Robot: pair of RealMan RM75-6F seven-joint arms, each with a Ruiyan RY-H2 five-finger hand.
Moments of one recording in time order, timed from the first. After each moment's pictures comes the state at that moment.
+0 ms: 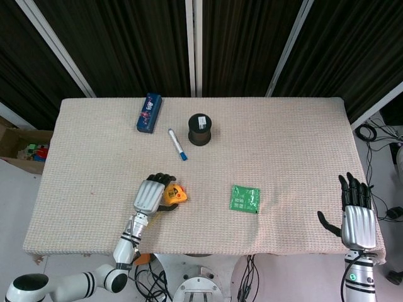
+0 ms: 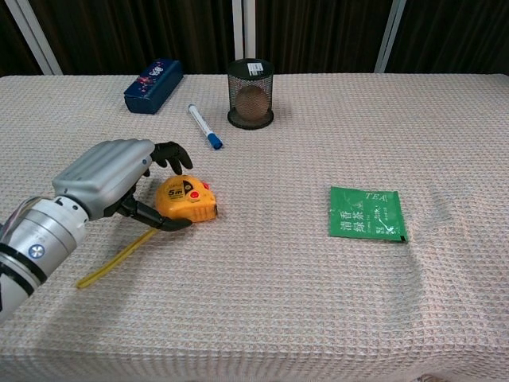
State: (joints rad) left arm -0.48 -1.96 -0.14 -1.22 1.38 1.23 0.34; right arm 0.01 -1.36 0.11 -1.73 -1.49 1.61 -0.27
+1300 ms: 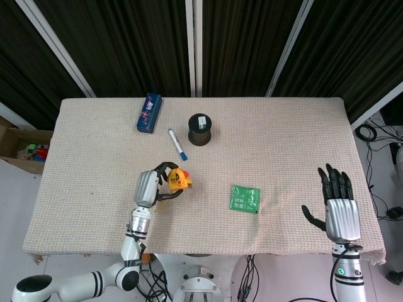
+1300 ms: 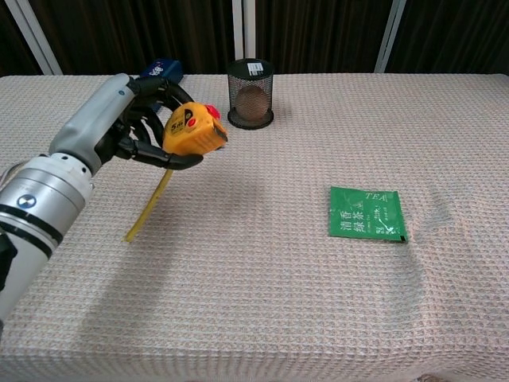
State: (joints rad) left arm -0.48 -2.01 -0.28 -1.34 1.36 1.34 -0.02; right arm 0.08 -1.38 0.12 -1.80 -1.59 1.57 -0.36
